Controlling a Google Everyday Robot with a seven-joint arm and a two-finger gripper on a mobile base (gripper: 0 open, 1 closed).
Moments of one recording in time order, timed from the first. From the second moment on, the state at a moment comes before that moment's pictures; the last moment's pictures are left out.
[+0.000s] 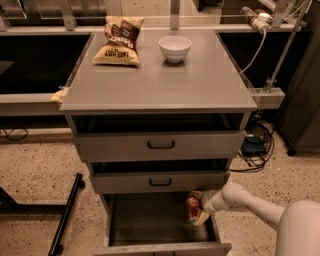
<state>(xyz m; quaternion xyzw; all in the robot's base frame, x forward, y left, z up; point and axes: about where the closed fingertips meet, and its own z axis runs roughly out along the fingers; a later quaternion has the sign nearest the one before) 0.618 -0.179 0.265 -0.68 0.65 0.08 0.32</state>
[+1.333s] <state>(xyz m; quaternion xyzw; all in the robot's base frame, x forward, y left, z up) 0.575 -0.193 0.271 -0.66 0.68 0.09 0.30</state>
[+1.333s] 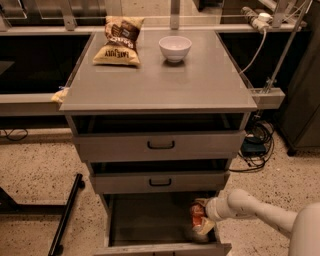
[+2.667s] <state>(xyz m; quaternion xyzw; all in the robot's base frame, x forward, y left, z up) 0.512 -0.134 0.432 -0.69 0.67 0.07 0.27</state>
